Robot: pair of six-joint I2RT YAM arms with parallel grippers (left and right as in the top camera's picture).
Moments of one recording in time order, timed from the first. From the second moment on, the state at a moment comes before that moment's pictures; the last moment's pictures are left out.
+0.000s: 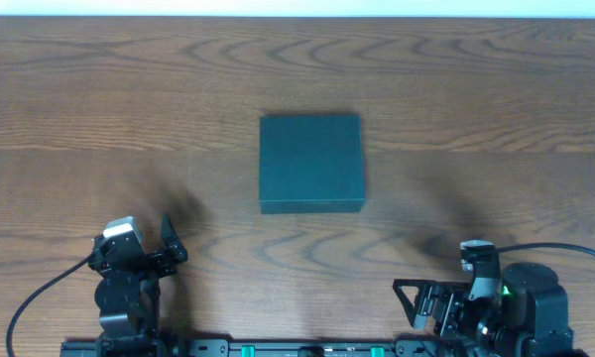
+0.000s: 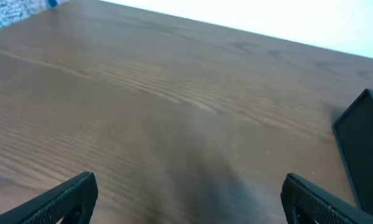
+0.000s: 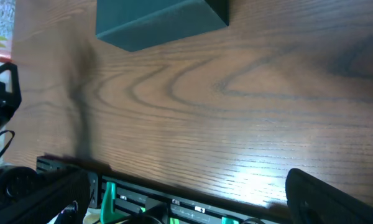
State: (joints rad) left arm 0.09 0.01 0.15 -0.49 -0.12 -0.15; right arm 0.21 0.40 0.78 -1.27 -0.39 0.49
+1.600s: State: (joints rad) left arm 0.09 0.01 0.14 -0.49 -0.12 -0.12; right arm 0.30 0.02 0.46 -0.84 -0.25 0.16
